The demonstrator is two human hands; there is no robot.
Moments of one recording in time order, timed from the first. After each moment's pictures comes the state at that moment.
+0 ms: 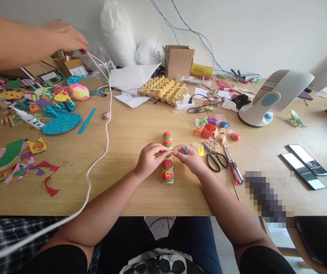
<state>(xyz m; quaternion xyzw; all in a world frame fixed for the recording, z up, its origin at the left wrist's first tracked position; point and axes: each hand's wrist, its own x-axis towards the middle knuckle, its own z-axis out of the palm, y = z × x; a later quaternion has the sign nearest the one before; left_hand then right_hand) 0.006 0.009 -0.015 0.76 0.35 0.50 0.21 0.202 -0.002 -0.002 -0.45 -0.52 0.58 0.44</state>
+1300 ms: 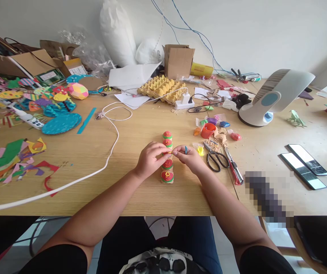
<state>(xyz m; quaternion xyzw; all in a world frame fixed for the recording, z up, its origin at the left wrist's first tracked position) 0.006 0.009 -0.009 0.81 0.31 0.49 0.11 0.203 -0.003 0.001 -0.45 -0.52 0.59 0.43</state>
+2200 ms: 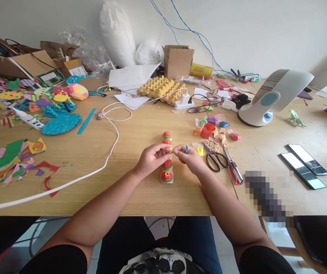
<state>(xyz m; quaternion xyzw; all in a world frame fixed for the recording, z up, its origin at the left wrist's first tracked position) 0.009 0.006 -0.015 0.71 0.36 0.47 0.37 0.204 -0.004 0.002 -0.44 -0.50 0.60 0.44</state>
